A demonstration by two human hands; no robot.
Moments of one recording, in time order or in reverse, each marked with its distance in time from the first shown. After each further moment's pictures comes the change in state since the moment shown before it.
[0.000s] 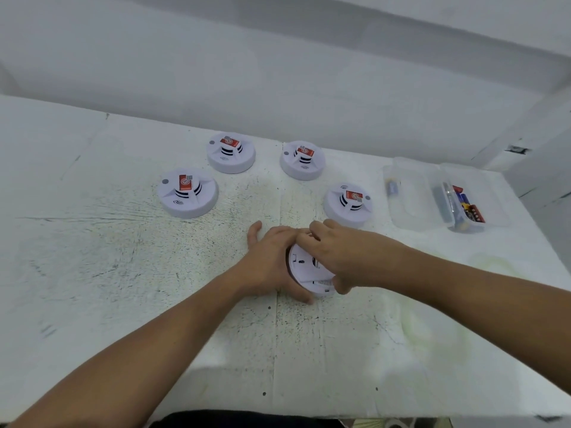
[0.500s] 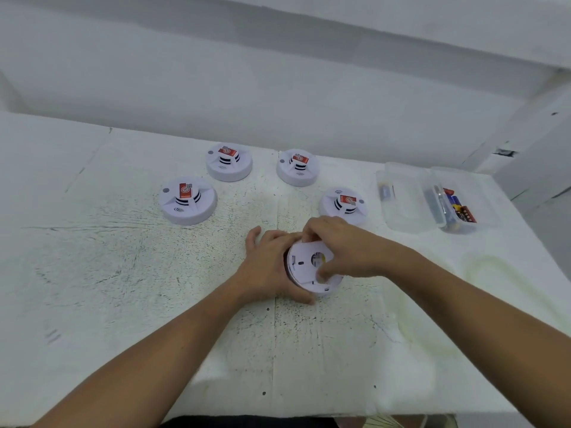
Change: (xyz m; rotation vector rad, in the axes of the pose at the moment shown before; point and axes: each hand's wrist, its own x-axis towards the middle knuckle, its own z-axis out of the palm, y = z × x) left_hand -0.003 -0.003 0.009 0.017 0.094 0.038; right_hand -0.006 0.010 0.010 0.677 0.156 0.175
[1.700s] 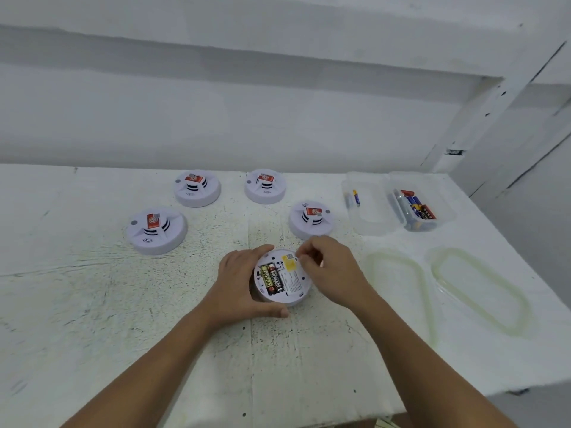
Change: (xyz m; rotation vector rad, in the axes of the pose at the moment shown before) left_hand -0.006 -0.010 0.005 -0.043 0.046 0.059; right_hand -0.023 0.019 0.041 0.364 0.634 0.189
